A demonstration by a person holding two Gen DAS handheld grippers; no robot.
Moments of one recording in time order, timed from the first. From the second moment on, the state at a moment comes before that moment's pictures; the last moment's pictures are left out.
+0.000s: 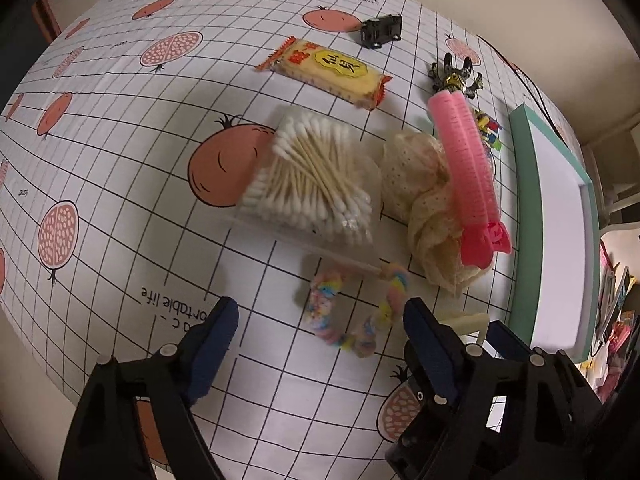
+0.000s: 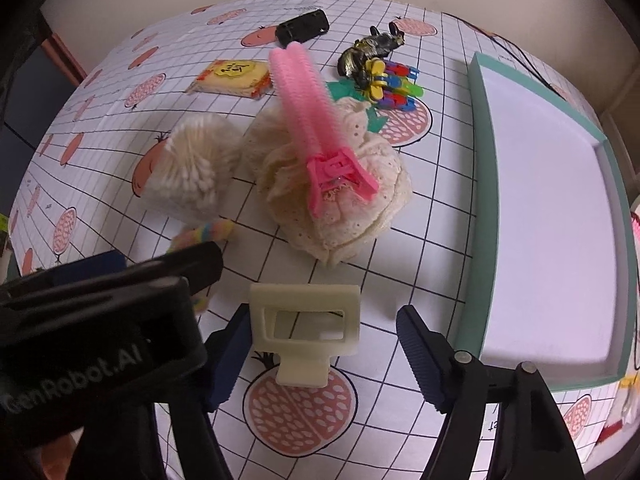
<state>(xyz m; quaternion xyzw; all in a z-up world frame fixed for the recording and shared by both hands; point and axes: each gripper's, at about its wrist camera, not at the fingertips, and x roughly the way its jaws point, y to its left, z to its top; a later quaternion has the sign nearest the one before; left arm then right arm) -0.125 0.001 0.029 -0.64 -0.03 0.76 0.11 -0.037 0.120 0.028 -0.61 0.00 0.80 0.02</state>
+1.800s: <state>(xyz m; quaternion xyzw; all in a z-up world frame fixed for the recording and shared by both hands) -0.115 -0.002 0.114 -0.47 -0.10 0.86 0.20 -0.019 0.196 0.098 -0.50 0.07 0.86 0.05</state>
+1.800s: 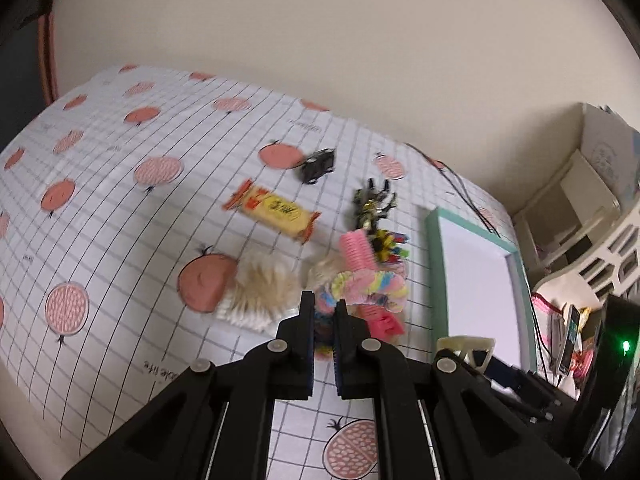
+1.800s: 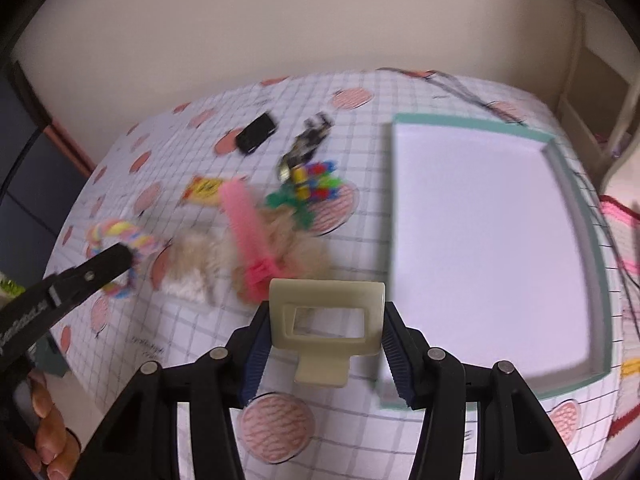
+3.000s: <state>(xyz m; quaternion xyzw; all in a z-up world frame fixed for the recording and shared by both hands) -0.119 0.205 0.102 -0.44 -0.02 0.84 0.32 -0.019 0.362 0.082 -0.45 0.10 0.87 0.19</state>
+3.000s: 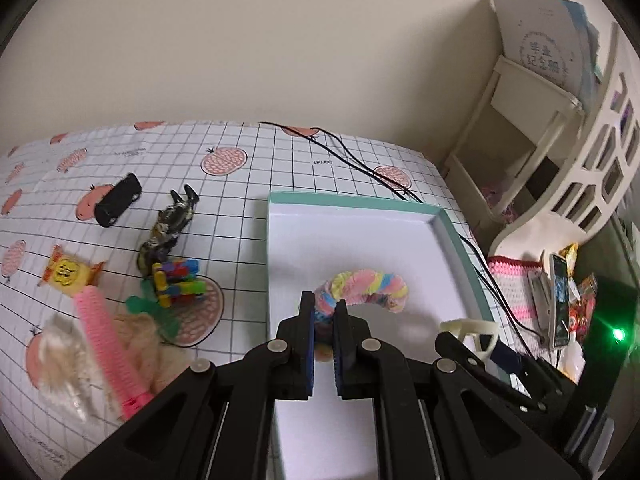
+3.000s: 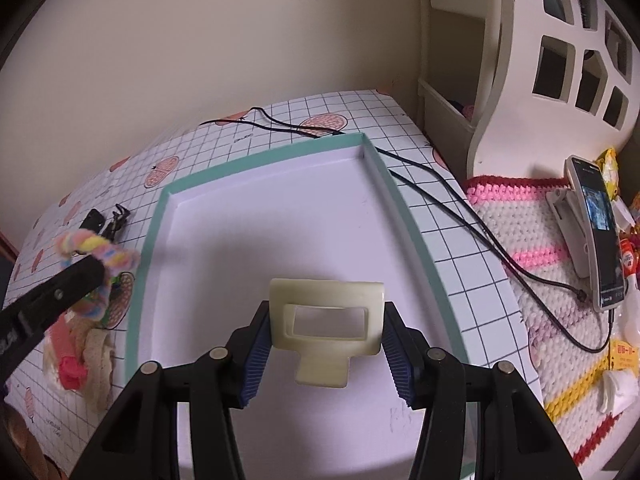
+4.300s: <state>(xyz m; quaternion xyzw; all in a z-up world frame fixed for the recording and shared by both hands) -0.138 0.206 0.082 -0.49 -0.06 0.81 0.33 -0.025 0.356 0.074 -0.45 0.06 0.87 0.17</state>
